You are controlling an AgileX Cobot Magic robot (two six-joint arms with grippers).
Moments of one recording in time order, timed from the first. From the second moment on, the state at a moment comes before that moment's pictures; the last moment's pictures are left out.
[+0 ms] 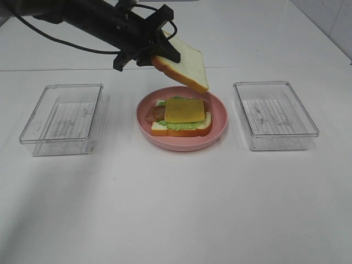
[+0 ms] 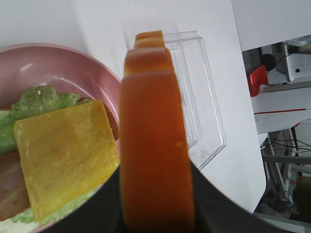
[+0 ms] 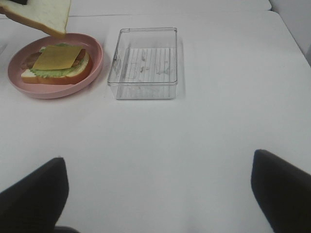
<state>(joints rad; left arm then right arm) -0.32 2.28 -1.87 -1.03 0.83 0.30 0.02 0.00 -0.50 0.09 1.05 -0.03</state>
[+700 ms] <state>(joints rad) -0.35 2.41 -1.87 -1.06 0.81 0.30 0.02 0.00 -0.50 0.09 1.05 -0.03</state>
